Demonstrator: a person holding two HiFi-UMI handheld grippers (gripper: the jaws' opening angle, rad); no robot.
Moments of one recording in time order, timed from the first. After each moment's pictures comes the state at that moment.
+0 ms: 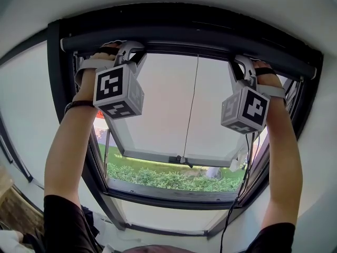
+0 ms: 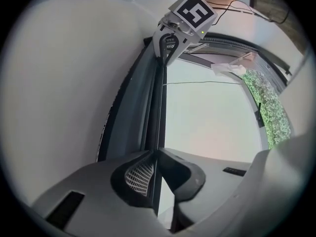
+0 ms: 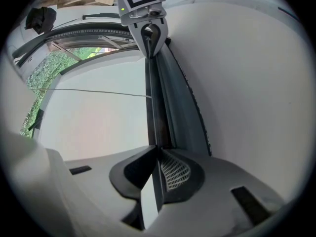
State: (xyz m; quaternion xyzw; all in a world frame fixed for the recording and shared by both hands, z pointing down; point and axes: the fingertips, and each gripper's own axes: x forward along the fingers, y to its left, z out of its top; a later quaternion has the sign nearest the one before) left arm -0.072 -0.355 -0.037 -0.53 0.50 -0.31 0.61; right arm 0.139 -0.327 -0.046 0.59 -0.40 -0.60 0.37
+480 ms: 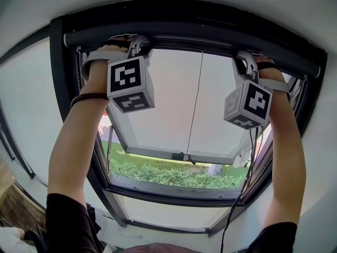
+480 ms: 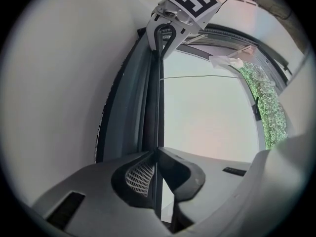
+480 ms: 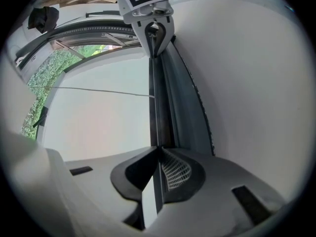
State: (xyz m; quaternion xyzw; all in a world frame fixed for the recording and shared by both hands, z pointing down) left arm -0.068 -0.361 -0.039 -0.50 0.51 -0.36 0.60; right arm 0.138 -0.332 -0.044 0.58 -0.40 -0.59 0.40
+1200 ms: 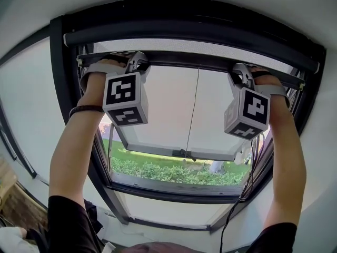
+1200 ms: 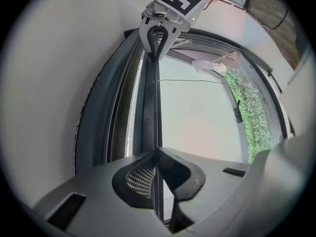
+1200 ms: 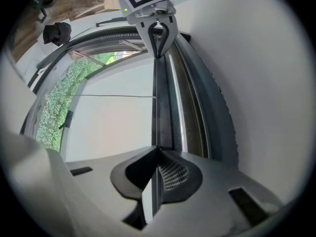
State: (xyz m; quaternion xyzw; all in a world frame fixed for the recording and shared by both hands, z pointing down) left arm -0.066 -0.356 0.017 -0.53 0.46 -0.41 0.58; right arm 0.133 -0.328 0.008 0.53 -0.46 -0.55 0.46
